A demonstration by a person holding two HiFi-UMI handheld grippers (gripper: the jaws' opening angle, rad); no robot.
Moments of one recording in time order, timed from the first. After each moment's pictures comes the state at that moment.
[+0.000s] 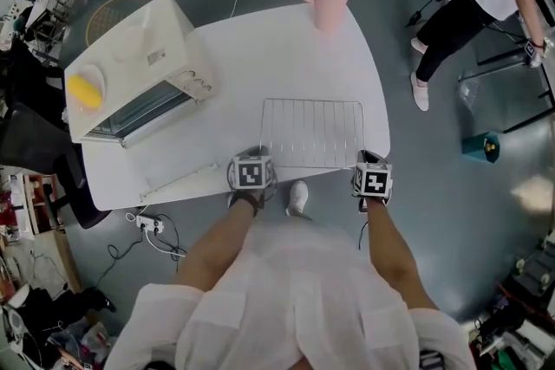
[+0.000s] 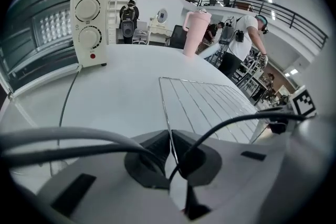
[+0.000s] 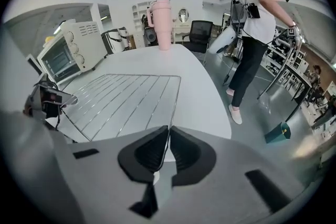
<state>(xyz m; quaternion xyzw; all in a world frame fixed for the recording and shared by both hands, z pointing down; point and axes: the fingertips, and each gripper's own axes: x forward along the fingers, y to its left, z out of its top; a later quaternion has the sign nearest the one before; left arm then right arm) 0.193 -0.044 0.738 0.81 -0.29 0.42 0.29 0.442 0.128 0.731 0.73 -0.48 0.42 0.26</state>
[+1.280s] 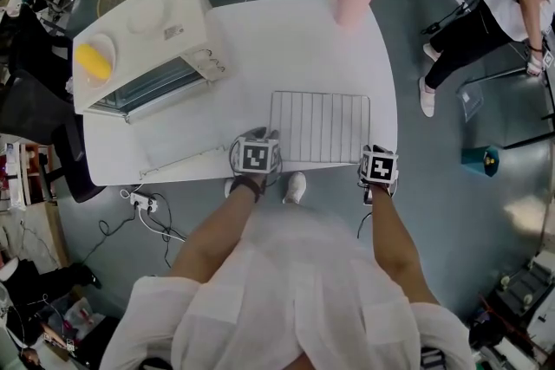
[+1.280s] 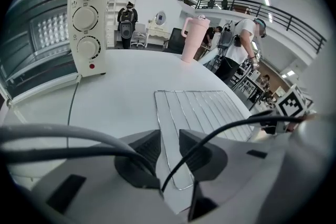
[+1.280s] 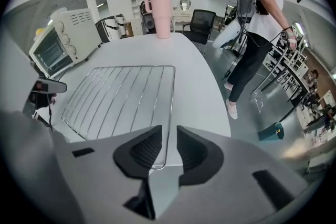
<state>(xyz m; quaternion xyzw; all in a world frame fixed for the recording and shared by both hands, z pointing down) 0.197 -0.058 0.718 0.82 -0.28 0.40 0.29 0.452 0.119 0.744 0.70 -0.45 0.45 0.31</state>
